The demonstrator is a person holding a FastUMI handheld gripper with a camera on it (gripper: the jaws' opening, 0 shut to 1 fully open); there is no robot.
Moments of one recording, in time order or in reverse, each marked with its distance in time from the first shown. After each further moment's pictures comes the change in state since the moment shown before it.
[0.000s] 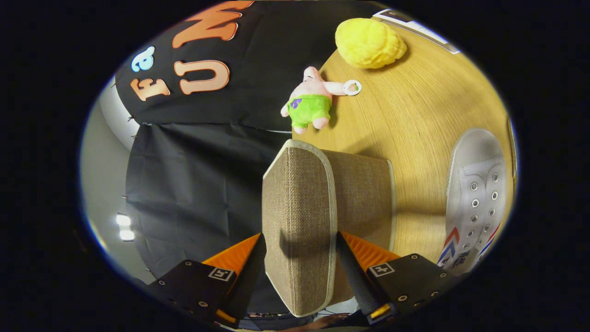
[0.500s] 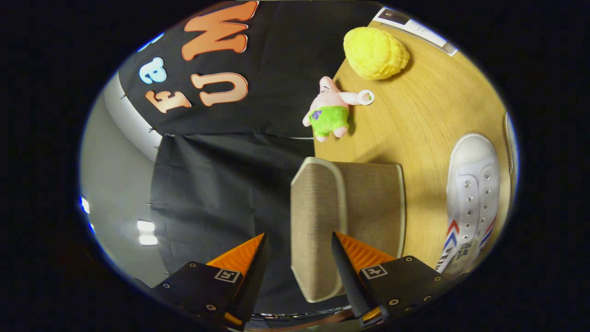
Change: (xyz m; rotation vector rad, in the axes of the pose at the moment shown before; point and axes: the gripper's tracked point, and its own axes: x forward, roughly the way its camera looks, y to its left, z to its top) arm -0.042 0.057 0.014 0.073 -0.041 0.210
